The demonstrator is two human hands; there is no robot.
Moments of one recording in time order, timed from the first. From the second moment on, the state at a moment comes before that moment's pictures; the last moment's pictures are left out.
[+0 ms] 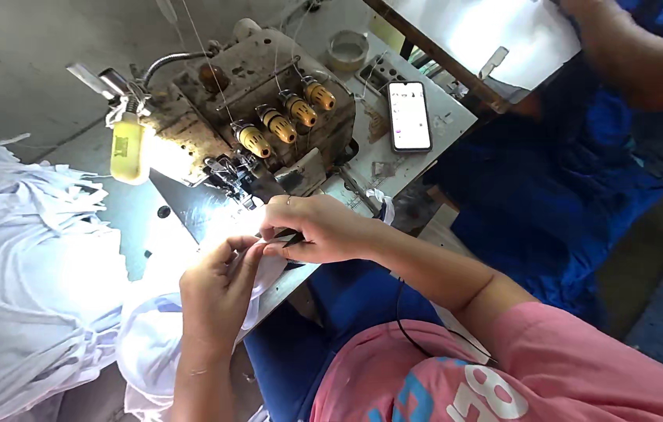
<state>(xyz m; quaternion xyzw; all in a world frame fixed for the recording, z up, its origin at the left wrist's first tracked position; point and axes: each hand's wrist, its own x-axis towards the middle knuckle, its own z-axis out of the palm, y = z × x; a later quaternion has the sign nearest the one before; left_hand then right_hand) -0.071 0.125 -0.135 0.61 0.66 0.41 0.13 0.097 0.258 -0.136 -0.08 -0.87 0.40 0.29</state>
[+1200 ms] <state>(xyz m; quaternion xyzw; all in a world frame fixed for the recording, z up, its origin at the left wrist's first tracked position) -0.066 0.121 -0.121 0.53 0.67 0.46 0.24 0.084 0.262 -0.153 -0.14 -0.66 0.66 0.32</state>
